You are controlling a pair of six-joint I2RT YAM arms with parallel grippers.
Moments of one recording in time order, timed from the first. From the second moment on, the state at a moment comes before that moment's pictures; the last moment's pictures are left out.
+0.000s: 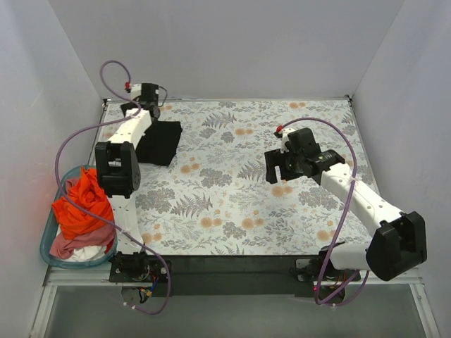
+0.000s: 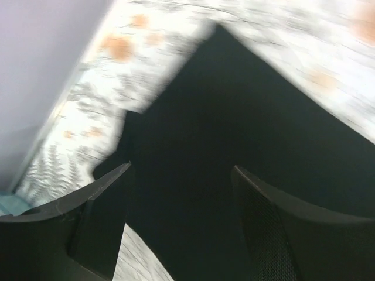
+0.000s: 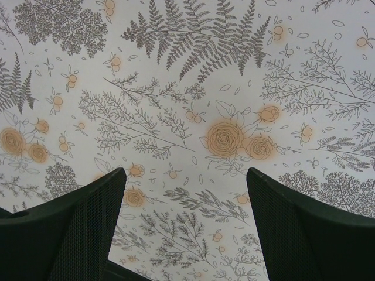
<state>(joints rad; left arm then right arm) -0.01 2.21 1.88 -0.60 -0.68 -0.35 0.46 1.30 1.03 -0.64 -0.12 0.15</state>
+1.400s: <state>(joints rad) -0.23 2.38 1.75 -0.30 -0.84 0.15 0.46 1.25 0.94 -0.67 -0.18 0.16</state>
